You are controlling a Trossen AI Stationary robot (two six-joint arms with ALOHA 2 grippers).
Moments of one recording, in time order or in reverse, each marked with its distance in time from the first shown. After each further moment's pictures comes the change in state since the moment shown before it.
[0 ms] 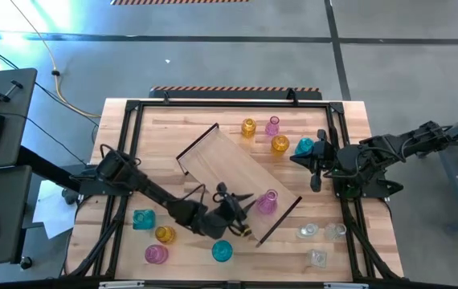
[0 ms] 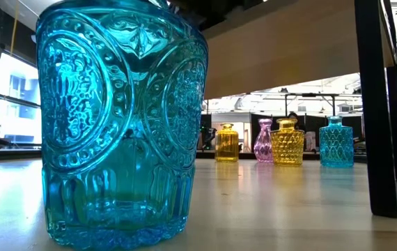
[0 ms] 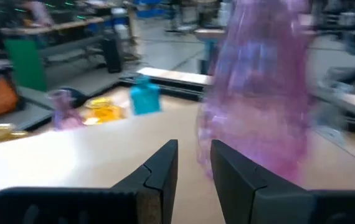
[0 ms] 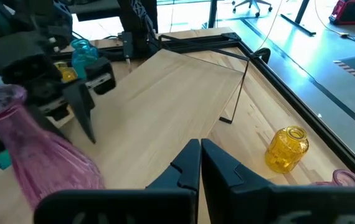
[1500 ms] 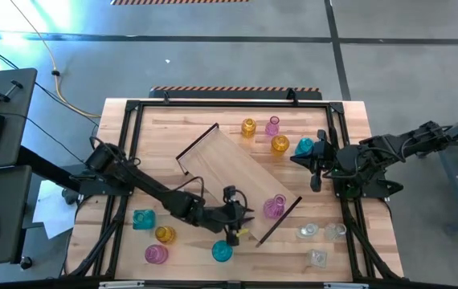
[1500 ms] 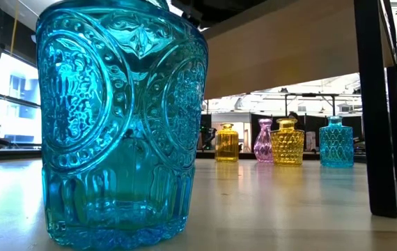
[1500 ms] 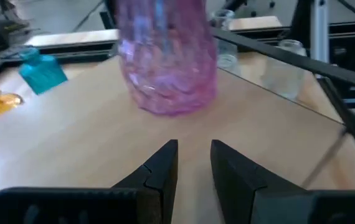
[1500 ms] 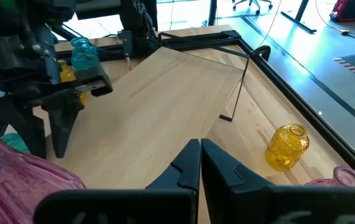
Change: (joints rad) left arm 0.036 -0.121 -0.002 -0.287 0.463 0.080; right arm 0.000 0.000 0.000 -0.009 -0.002 0.010
